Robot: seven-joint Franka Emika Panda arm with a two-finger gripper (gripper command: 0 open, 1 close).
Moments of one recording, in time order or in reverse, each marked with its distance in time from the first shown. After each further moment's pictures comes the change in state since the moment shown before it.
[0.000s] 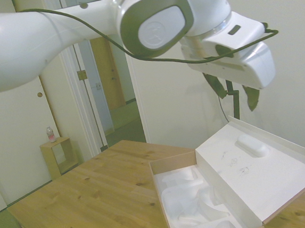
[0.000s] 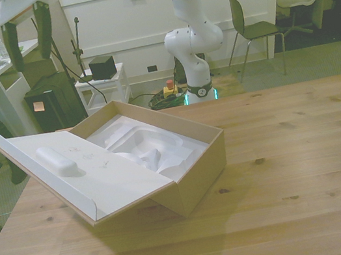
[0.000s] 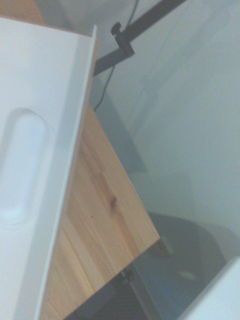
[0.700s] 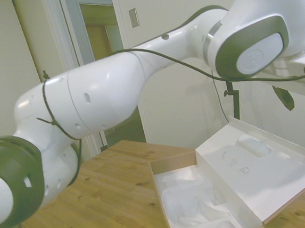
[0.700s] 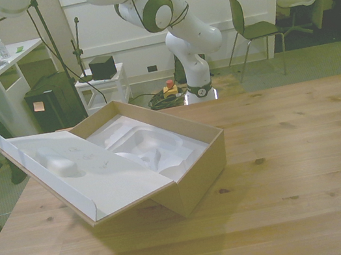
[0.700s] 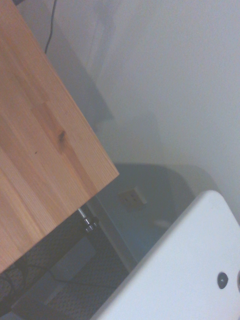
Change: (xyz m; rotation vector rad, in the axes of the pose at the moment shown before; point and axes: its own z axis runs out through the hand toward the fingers) arm 0.093 0.010 0.082 -0.033 0.082 0.071
